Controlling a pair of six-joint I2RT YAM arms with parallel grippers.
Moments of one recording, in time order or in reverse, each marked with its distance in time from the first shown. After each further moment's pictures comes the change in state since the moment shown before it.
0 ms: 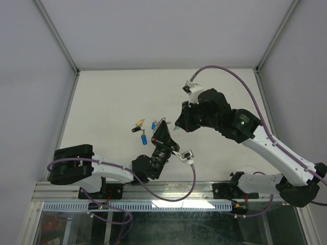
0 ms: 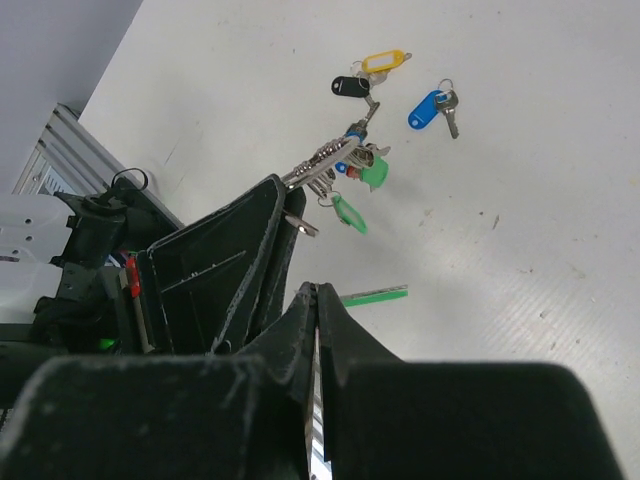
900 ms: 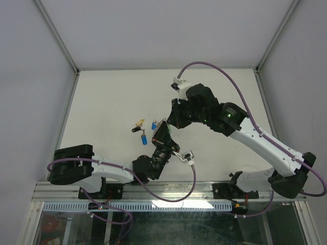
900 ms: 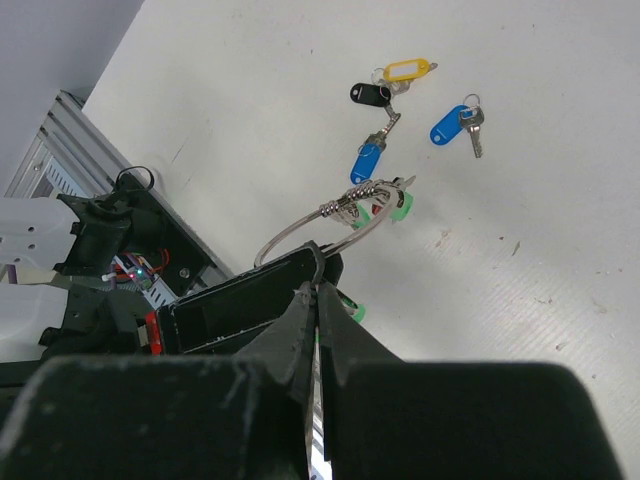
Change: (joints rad) left arm -0.006 0.000 -0.001 -0.011 0.000 -0.007; right arm 0.017 0.146 0.089 0.031 -0.046 -0.026
